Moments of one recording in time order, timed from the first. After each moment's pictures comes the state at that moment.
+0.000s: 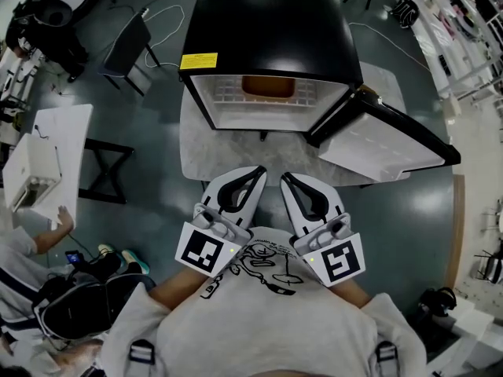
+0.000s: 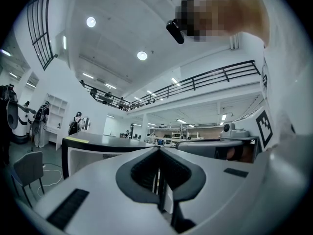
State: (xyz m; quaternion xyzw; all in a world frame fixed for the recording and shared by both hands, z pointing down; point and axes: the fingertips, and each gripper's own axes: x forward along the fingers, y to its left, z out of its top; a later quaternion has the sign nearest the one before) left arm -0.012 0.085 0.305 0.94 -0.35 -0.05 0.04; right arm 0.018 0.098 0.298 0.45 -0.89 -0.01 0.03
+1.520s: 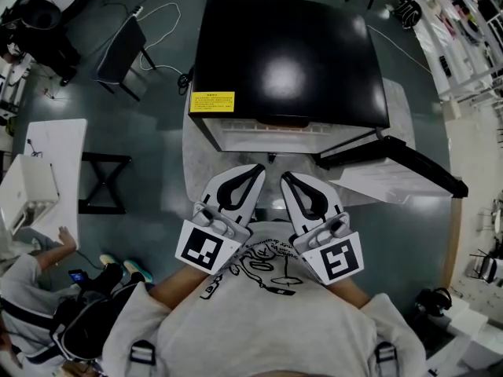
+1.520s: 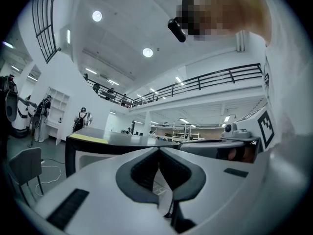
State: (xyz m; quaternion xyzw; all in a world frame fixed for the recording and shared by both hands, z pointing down) left arm -0.050 -0.040 0.329 0.94 -0.35 -0.04 0.07; right arm -0.017 -0.024 0.322 0.46 -0.89 0.00 0.05
